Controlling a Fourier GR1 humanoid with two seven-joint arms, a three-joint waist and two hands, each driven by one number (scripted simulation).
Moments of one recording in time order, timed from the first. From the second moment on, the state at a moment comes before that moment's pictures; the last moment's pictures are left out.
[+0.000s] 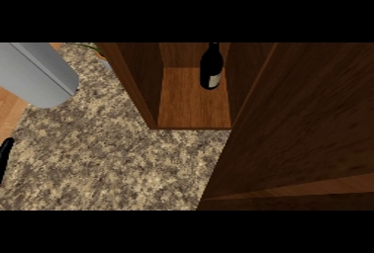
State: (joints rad) left arm 0.40 0.75 -0.14 -2.03 0.87 0.17 -0.54; right arm 0.06 -0.07 0.76 -2.47 0.00 -0.02 0.72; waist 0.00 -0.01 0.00
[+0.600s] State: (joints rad) left arm 0.36 0.77 -0.07 -2.00 0.94 0.07 -0.47; right arm -0.22 -0.14 0.88 -2.39 0.14 -0.30 0.73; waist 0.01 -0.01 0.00
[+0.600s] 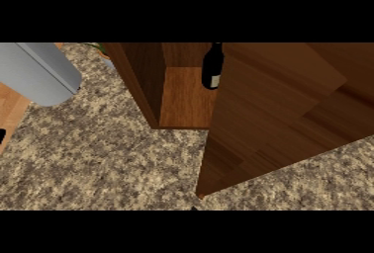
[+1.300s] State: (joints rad) left arm 0.29 0.72 -0.09 -2.00 0.94 0.09 -0.42; right arm -0.64 -0.11 0.81 -2.17 -0.03 -0.49 0.75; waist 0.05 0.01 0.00
